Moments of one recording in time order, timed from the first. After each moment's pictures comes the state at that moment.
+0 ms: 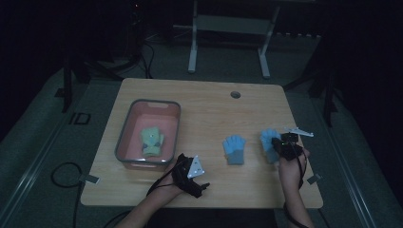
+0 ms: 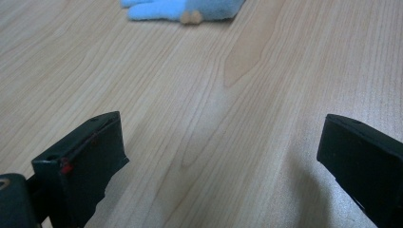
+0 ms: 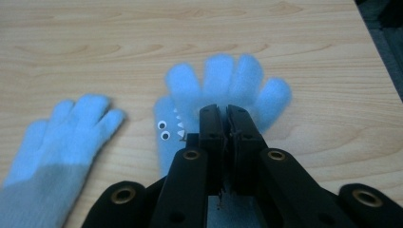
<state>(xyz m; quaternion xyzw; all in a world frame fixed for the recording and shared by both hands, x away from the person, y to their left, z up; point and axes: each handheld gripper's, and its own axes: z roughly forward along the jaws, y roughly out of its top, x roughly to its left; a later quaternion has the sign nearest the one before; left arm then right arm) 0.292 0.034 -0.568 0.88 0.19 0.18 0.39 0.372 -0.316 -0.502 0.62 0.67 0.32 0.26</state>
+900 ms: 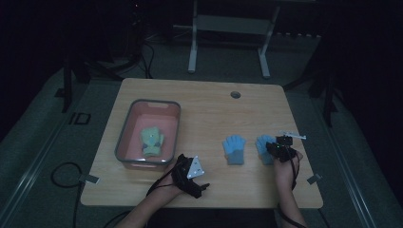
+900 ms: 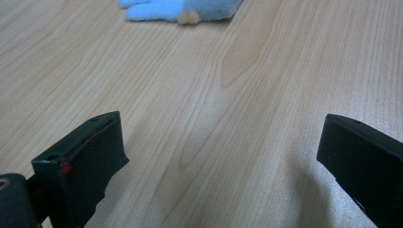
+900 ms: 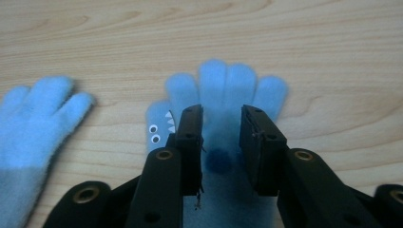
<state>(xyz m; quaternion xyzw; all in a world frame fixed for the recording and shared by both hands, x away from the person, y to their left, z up) 0.291 0.035 -0.568 0.88 0.19 0.18 0.39 0.385 -0.318 -0.538 0.65 0.66 0.30 0.24</state>
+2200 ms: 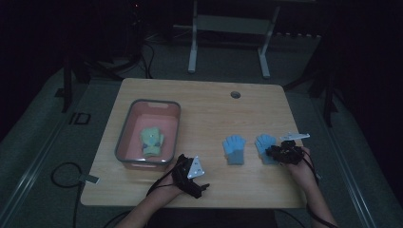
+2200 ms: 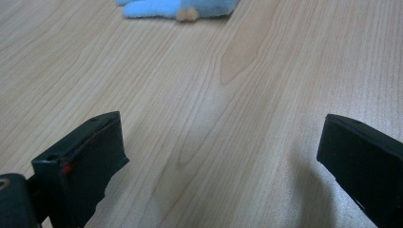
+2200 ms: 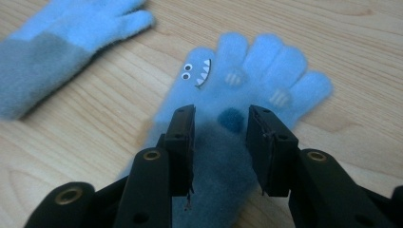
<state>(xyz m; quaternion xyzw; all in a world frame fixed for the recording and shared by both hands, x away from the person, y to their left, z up) 0.292 0.034 -0.569 0.88 0.19 0.18 0.39 0.387 -0.354 -0.541 0.44 0.82 0.31 0.17</state>
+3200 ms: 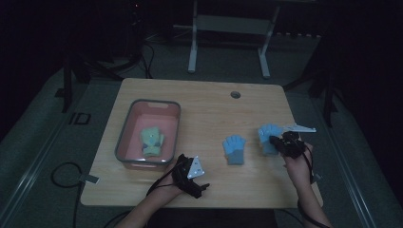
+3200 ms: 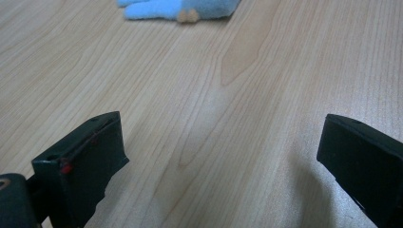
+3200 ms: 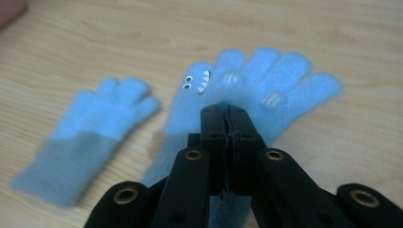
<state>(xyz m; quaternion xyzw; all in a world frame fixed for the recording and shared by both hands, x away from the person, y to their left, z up) 0.292 0.034 -0.569 0.88 0.19 0.18 0.39 0.375 -0.326 -0.487 0.51 0.75 0.35 0.22</state>
